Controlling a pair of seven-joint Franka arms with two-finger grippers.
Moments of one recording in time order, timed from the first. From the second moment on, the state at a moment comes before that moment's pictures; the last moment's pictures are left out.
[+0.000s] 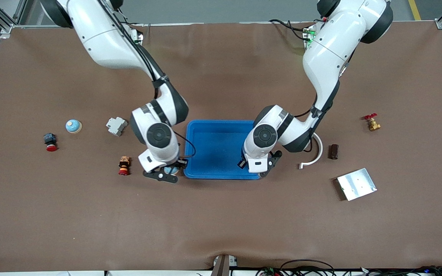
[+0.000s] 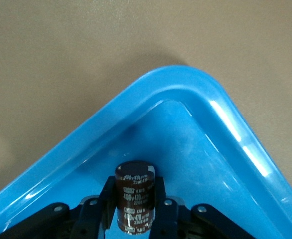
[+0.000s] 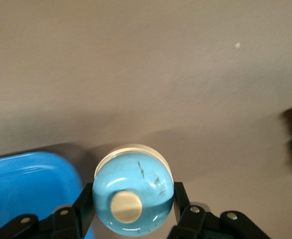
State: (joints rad) left arm -0.39 0.86 -0.27 -1.45 0.13 2.27 -1.54; right arm 0.49 0.67 -0.03 -1.60 -0.10 2.26 0.70
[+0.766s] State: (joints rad) left arm -0.33 0.70 -0.27 -1.41 0.13 2.05 -1.24; right arm 0.18 0.34 -0.03 -2.05 -0.10 2.44 0.15
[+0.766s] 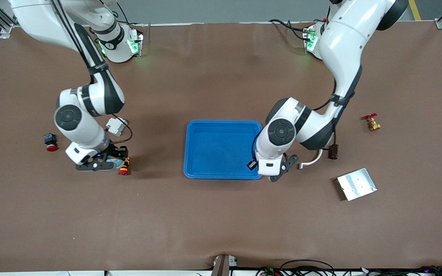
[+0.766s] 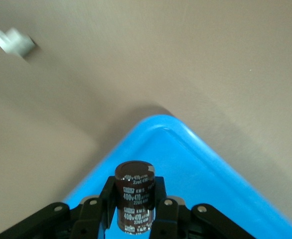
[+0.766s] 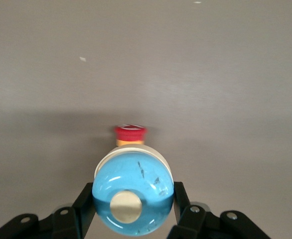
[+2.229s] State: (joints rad) left arm -0.10 0.43 -0.28 -1.97 0.12 2.24 -0.40; right arm -0.32 0.45 0.22 -2.22 0.07 2.74 -0.45
